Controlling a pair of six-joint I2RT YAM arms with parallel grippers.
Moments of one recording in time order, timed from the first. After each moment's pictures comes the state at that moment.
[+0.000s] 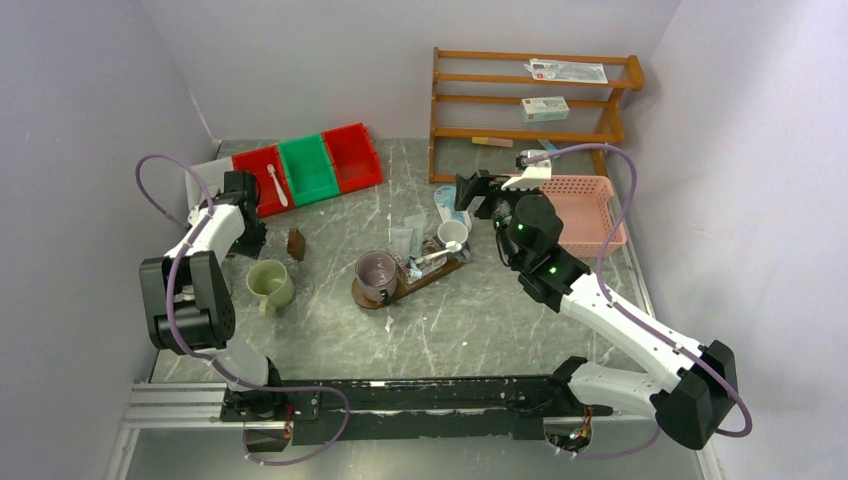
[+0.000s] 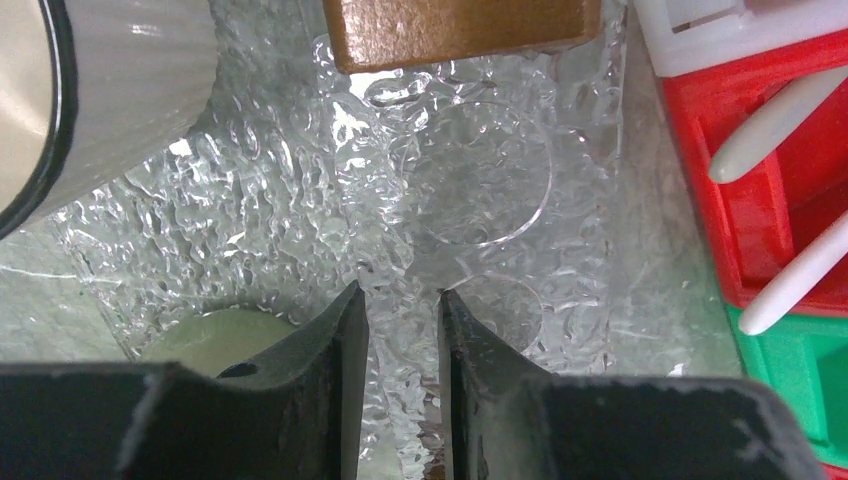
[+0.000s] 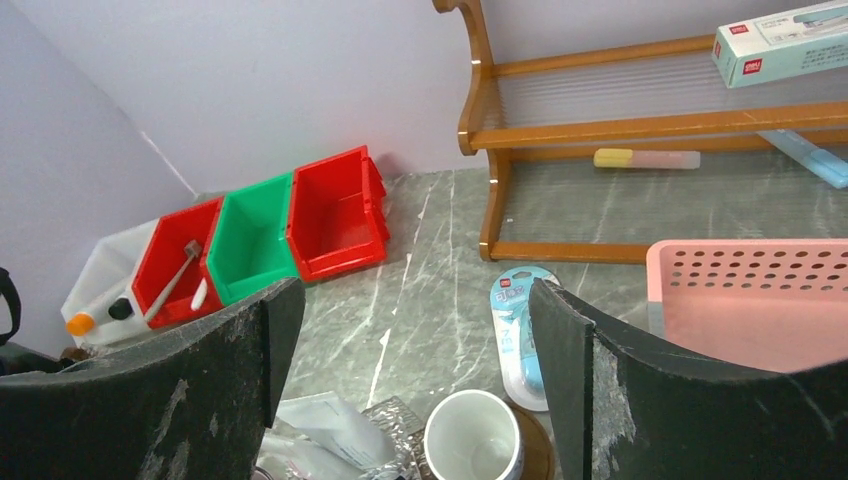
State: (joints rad) left arm 0.13 1.62 1.09 -0.70 -0.41 -1.24; right arm 0.70 1.09 0.87 0.26 0.48 0.28
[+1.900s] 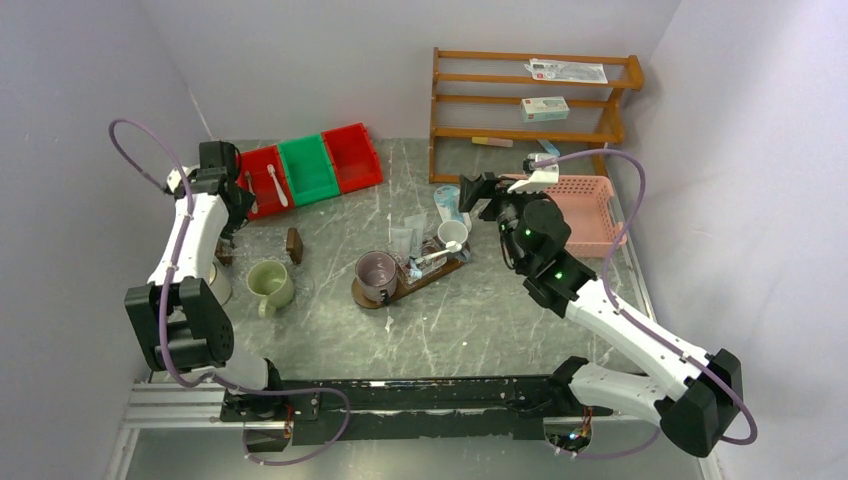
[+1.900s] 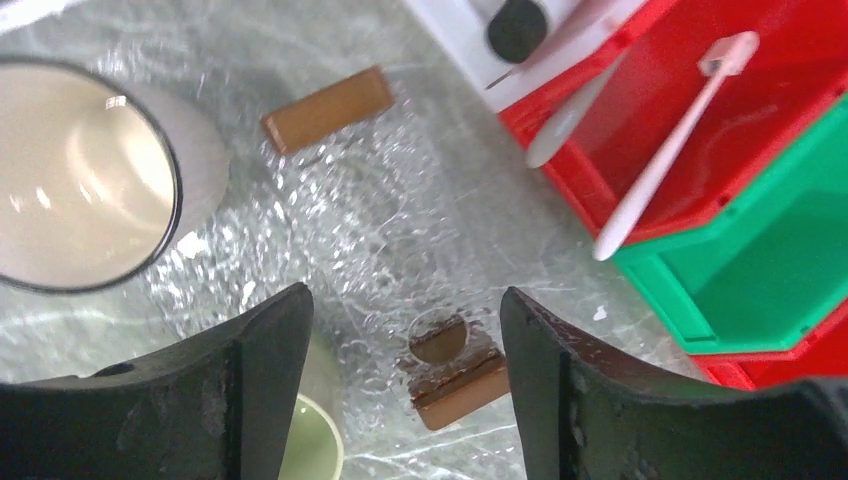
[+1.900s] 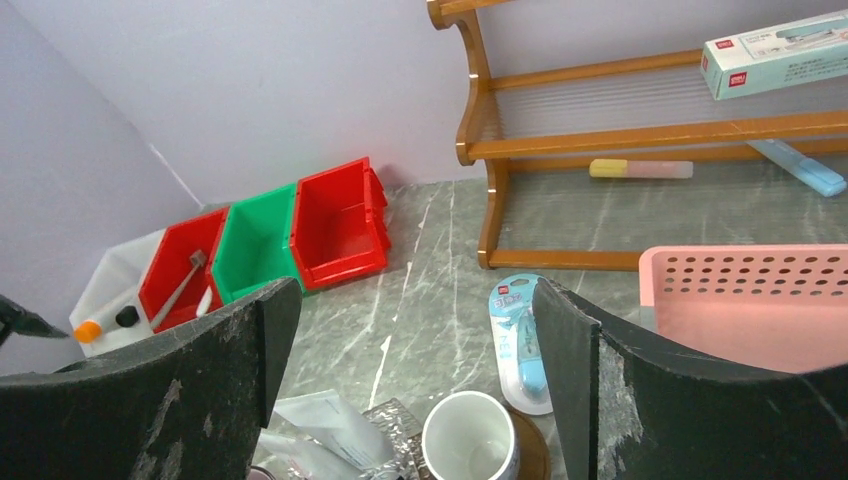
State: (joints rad) left arm 0.14 1.52 1.28 -0.83 -0.44 -1.04; right arm 0.70 1.05 0.85 0.27 0.49 0.27
